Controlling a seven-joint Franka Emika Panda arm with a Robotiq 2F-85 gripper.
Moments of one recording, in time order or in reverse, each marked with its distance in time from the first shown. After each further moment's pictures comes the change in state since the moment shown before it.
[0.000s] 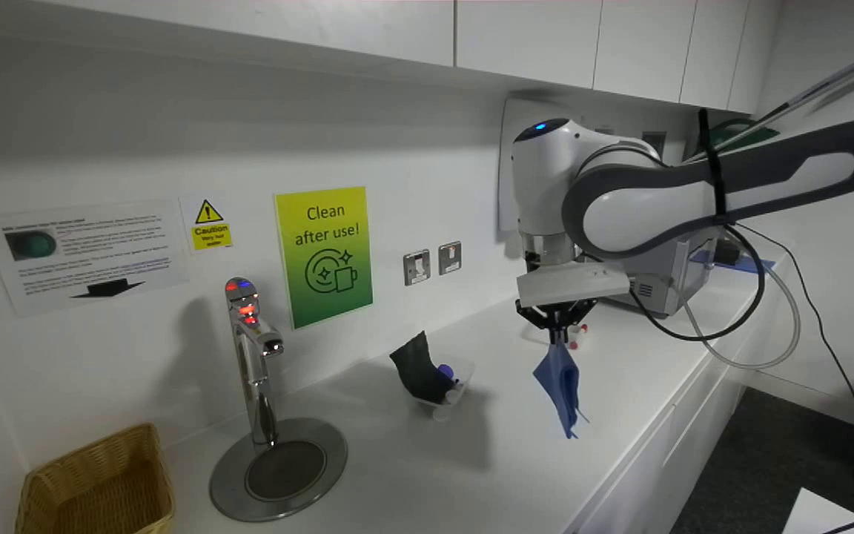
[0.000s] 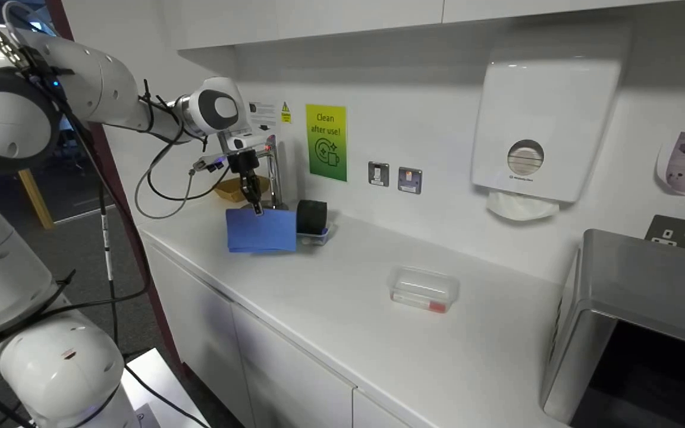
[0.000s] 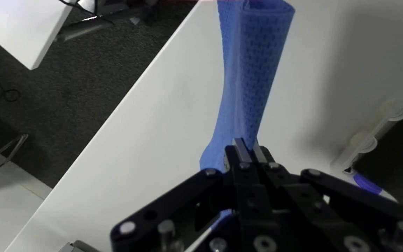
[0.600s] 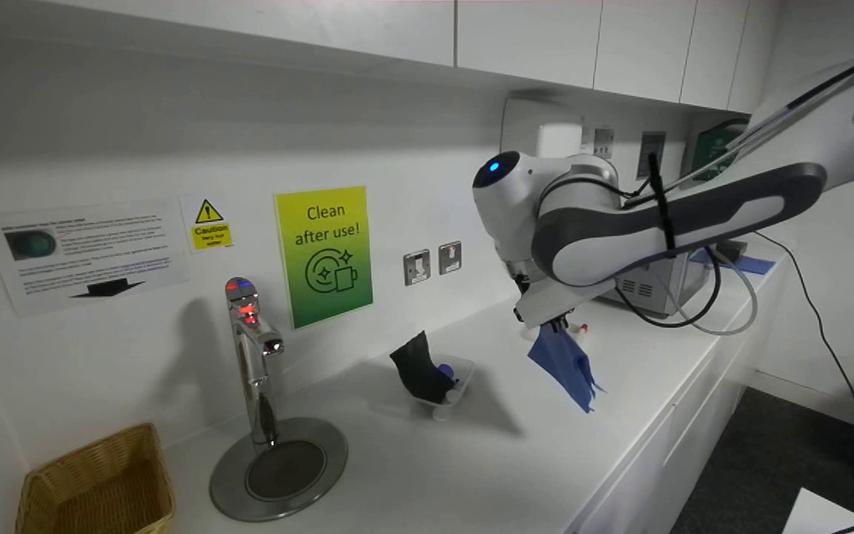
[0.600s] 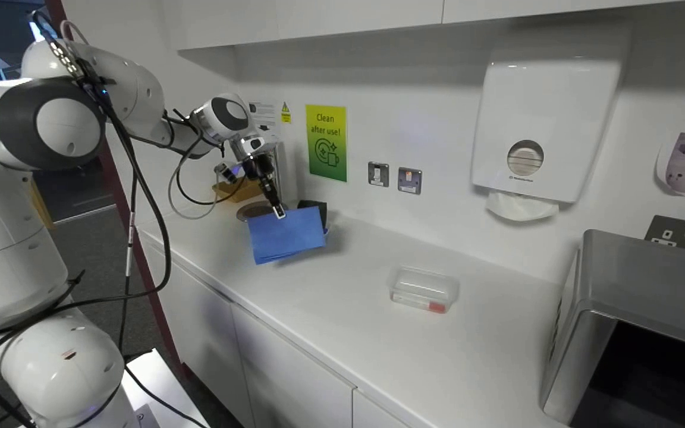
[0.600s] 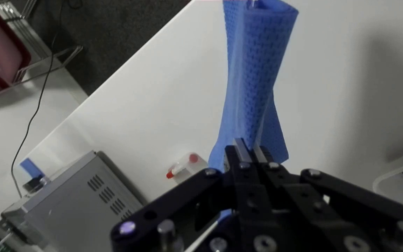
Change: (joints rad) arm 0.001 0.151 0.027 0.101 -0.302 -0.123 -0.137
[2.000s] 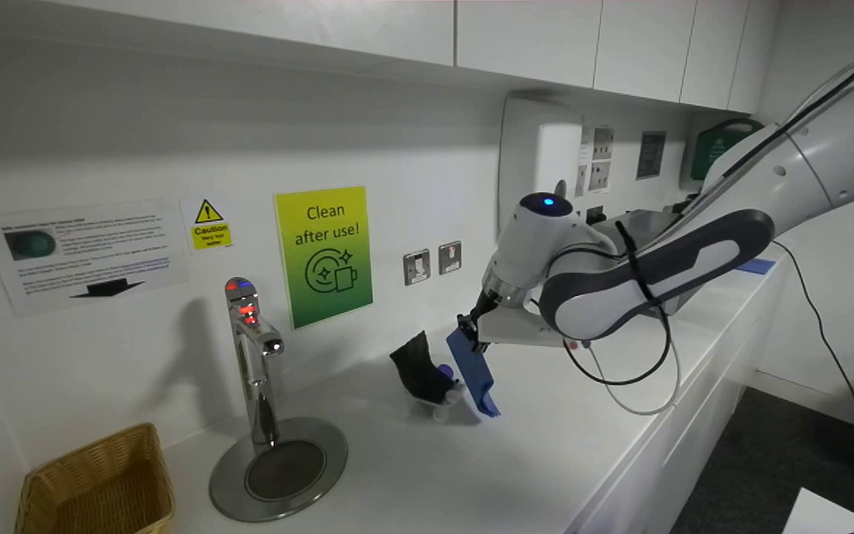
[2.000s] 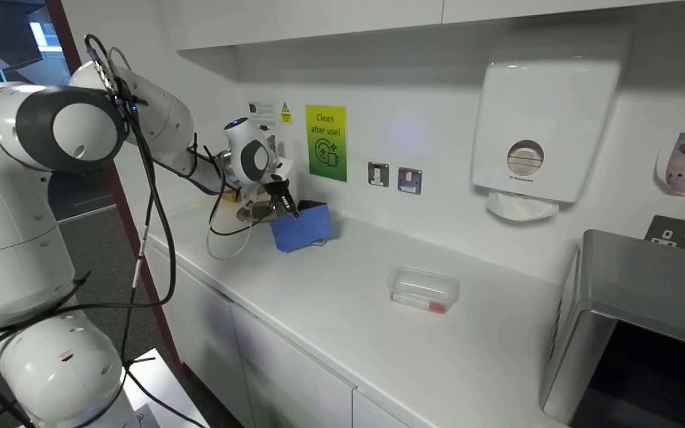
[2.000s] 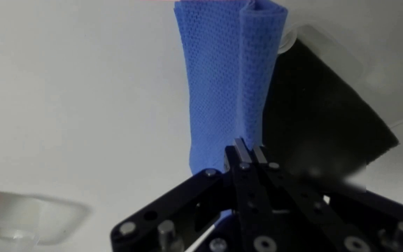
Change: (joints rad) arm -0.032 0.063 -0.089 -0.206 0.159 0.932 0.063
